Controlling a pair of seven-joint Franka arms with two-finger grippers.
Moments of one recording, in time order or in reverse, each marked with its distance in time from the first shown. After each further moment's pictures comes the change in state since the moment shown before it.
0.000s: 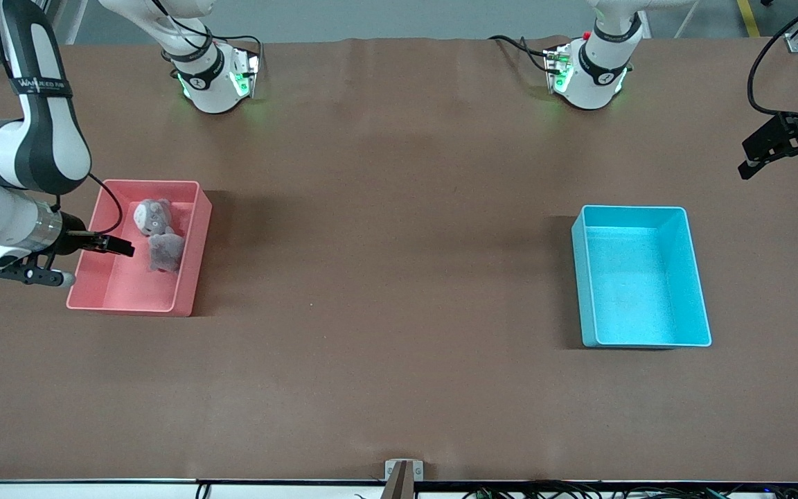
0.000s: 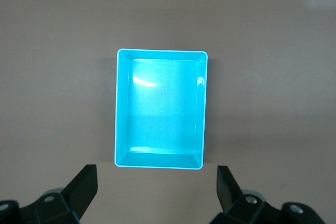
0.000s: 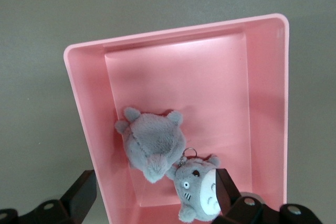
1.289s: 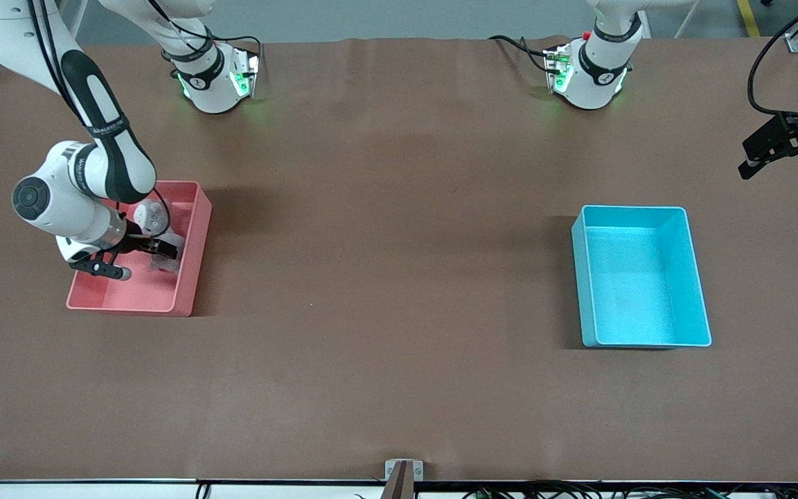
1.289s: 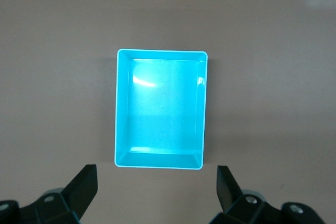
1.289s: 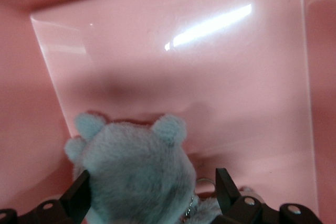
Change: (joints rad) left arm 0.000 0.000 0.000 0.001 0.000 0.000 0.000; right arm 0.000 0.125 0.004 -0.305 0.056 0.464 0.023
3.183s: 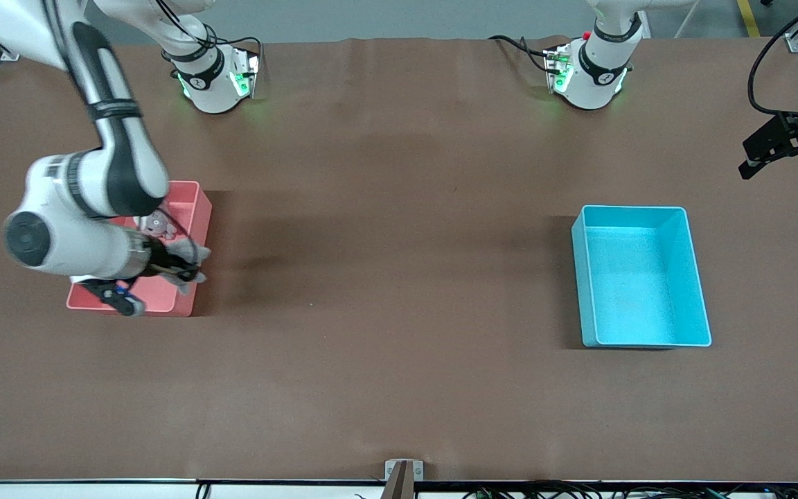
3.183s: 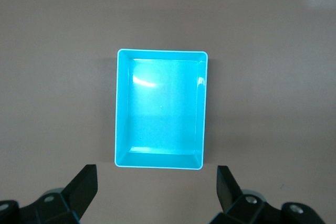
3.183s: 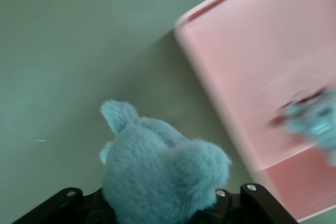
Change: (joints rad) left arm 0.000 0.000 0.000 0.000 0.000 0.000 0.000; right arm 0.303 0.037 0.022 0.509 0.038 -0.526 0.715
